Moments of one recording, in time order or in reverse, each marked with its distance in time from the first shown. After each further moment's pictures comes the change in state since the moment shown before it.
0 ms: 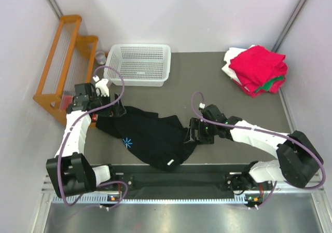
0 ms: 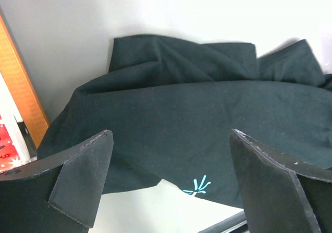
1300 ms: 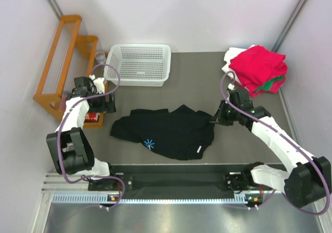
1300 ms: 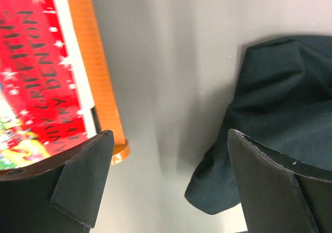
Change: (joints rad) left arm 0.057 0.249 0.125 -0.036 -0.232 0.056; right arm -0.353 -0.193 0.152 -0.233 0.065 -0.135
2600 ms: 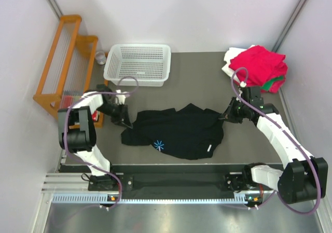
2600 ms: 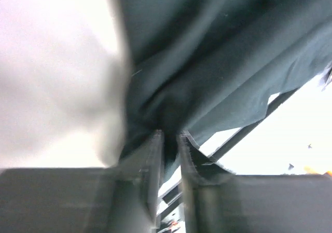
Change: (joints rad) left arm -0.201 0.270 0.004 -0.243 0.373 0.047; right arm -0.200 0.029 0.023 -0.061 -0.073 -0.071
